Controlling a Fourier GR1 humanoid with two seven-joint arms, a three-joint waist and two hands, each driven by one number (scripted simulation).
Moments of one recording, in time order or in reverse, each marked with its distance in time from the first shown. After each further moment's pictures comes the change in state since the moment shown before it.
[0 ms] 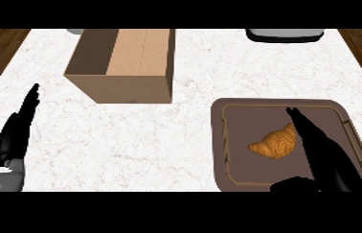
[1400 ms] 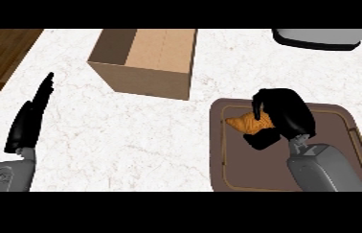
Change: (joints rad) left arm -0.075 -0.041 -0.008 -0.003 -0.046 -0.061 -0.015; right arm -0.391 -0.036 0.077 0.426 0.182 -0.019 -0.334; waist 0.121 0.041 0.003
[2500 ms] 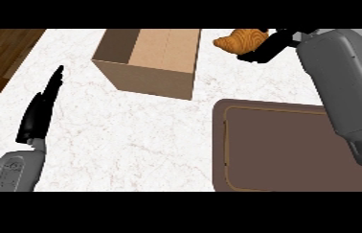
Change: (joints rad) left arm -0.064 -0.020 -0.024 0.033 -0.021 0.007 0.008; right arm -0.738 -0.077 -0.198 0.676 -0.276 -0.044 -0.944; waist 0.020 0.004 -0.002
